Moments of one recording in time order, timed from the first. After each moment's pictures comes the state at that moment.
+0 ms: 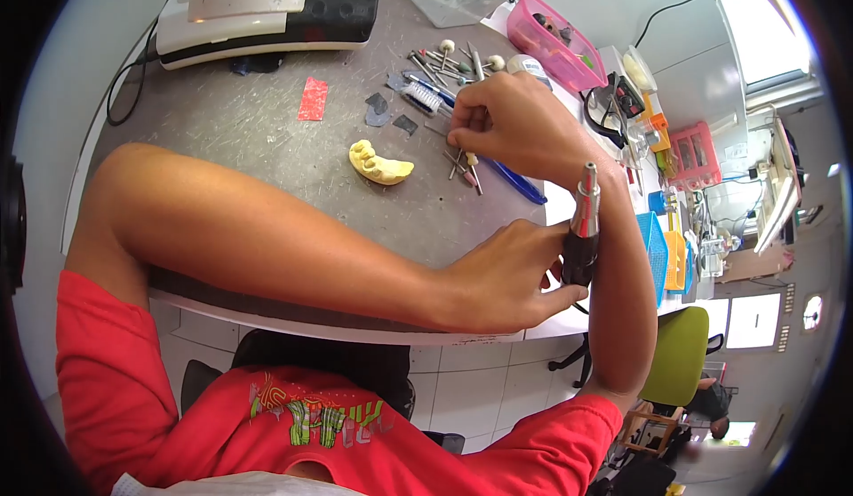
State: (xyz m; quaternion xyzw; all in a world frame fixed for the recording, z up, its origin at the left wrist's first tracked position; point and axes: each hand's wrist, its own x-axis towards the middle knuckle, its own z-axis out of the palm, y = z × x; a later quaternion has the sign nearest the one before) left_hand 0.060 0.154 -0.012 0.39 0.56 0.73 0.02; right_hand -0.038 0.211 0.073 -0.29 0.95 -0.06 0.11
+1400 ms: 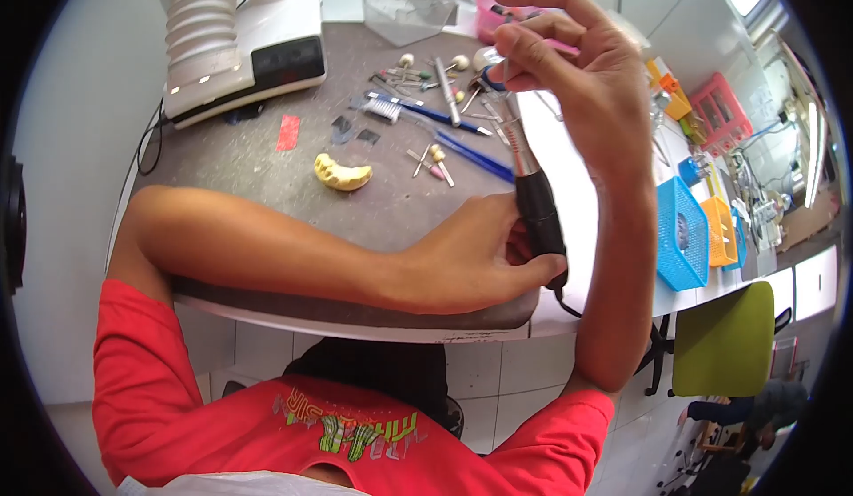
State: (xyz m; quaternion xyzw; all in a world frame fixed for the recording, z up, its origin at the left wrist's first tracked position) left_hand 0.055 0.151 -0.003 0.36 0.63 0.67 0.15; right_hand 0.000 0.269 0.094 -0.25 0.78 -0.55 -0.15
